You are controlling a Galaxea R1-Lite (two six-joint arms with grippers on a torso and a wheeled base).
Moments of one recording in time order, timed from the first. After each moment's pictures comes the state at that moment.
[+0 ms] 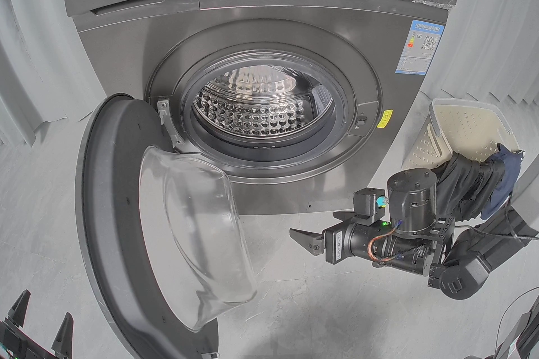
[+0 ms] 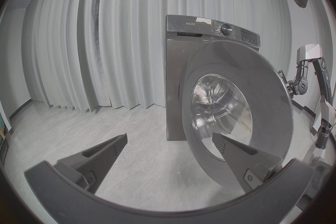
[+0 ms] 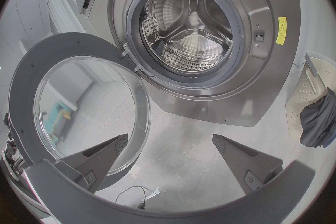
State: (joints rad) left arm 0.00 0.02 -0.02 0.00 -0.01 0.00; right arm 0.71 1.90 -0.67 -0.87 -0.02 0.23
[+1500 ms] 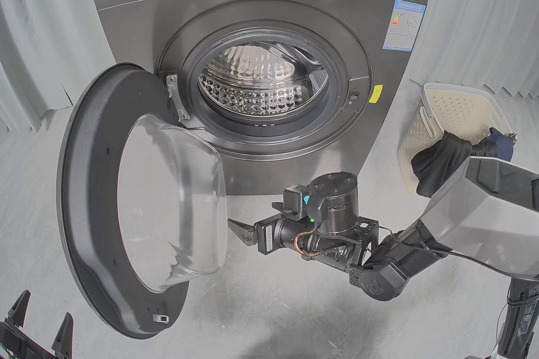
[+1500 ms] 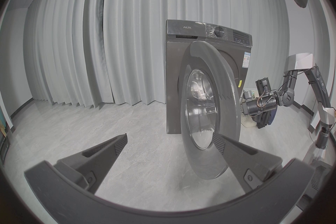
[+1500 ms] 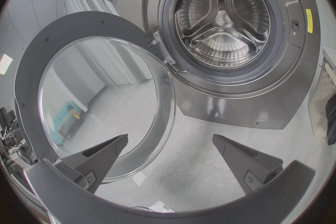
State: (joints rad) left arm 0.00 0.02 -0.02 0.00 -0.01 0.00; right arm 0.80 2.21 -1.02 -0.95 -0.01 0.22
